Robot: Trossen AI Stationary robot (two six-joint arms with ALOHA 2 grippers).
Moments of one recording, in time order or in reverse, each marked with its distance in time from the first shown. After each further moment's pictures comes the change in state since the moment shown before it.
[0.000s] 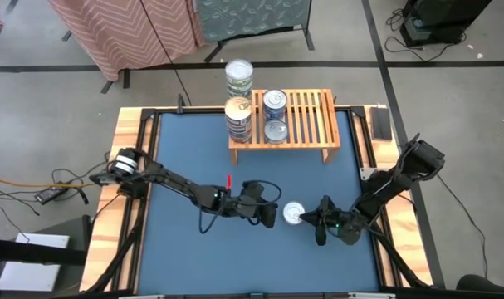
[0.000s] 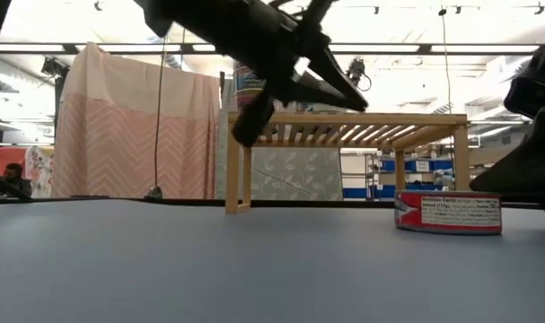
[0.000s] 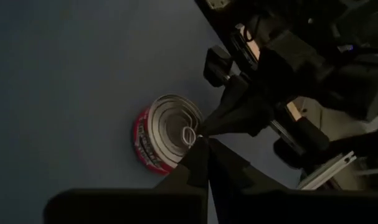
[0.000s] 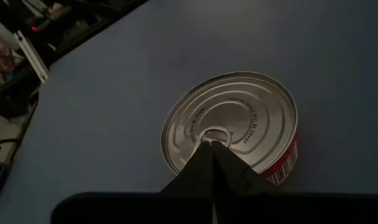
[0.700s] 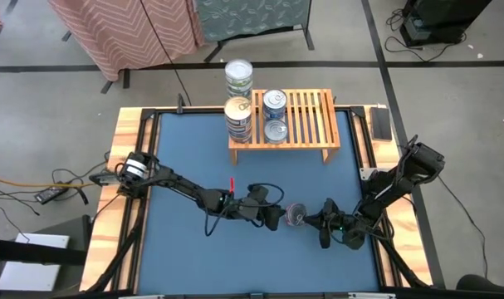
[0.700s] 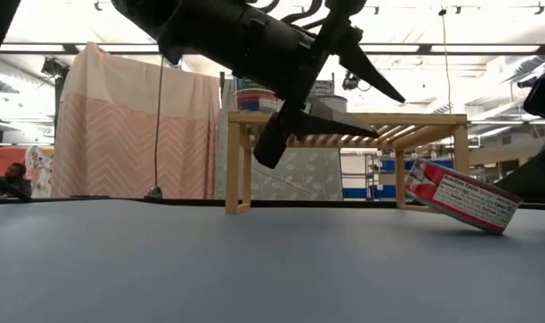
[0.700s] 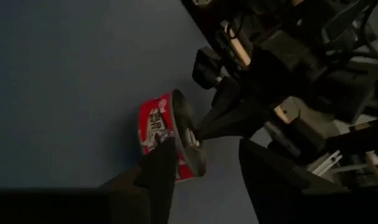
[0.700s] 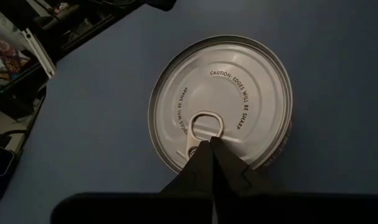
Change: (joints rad) left arm 0.004 0.103 0.001 0.201 0.030 0.013; right arm 0.079 0.031 -0.003 -0.026 0.062 0.091
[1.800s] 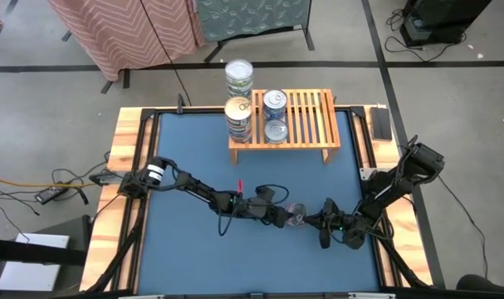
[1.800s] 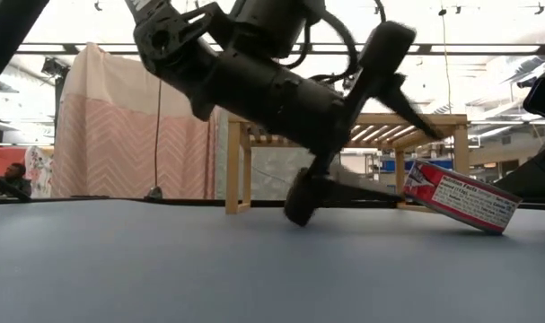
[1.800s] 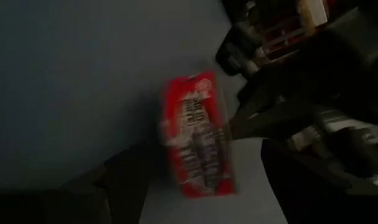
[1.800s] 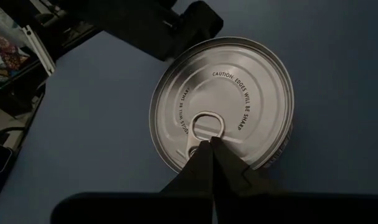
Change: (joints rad) left arm 0.042 0.191 0.051 0.136 0.109 -0.126; right arm -0.003 0.002 -0.003 0.019 0.000 -0.031
